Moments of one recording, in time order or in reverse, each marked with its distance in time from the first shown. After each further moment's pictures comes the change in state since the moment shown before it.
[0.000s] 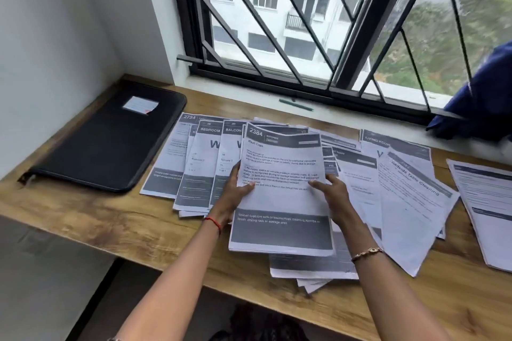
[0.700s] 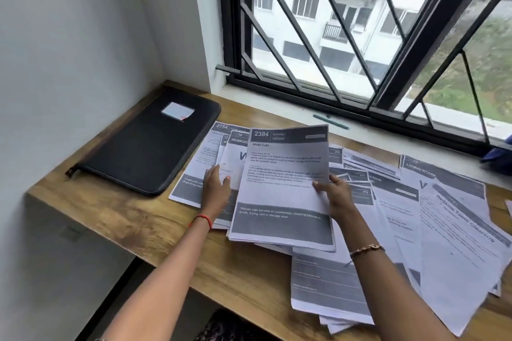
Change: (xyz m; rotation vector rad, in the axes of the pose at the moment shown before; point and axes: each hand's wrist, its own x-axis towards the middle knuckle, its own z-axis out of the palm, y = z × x) left_hand 0.024 0.010 -0.086 0.574 0.516 -0.006; right_hand 0.040 -0.028 0.072 0.095 -0.105 0.114
